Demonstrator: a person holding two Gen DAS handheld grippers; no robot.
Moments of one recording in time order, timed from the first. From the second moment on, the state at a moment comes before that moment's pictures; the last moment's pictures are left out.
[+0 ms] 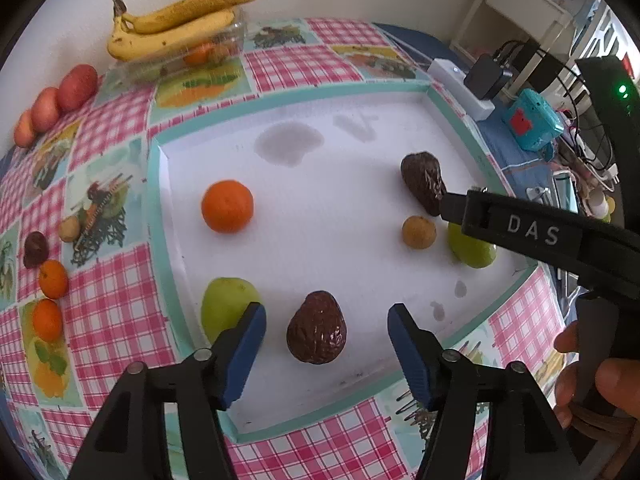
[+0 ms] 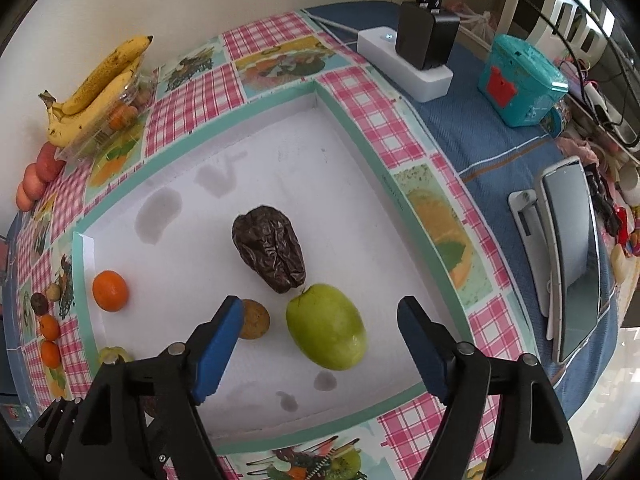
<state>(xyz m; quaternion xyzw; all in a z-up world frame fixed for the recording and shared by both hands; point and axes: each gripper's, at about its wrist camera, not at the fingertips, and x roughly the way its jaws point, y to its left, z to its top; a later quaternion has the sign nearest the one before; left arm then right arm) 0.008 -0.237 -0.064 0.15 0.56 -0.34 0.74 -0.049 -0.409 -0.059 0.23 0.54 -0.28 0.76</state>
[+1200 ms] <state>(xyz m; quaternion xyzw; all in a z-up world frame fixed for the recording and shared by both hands) 0.100 -0.082 -0.025 0.04 0.46 -0.03 0.89 -0.026 -0.372 -0.043 0.18 0.52 -0.25 0.79</state>
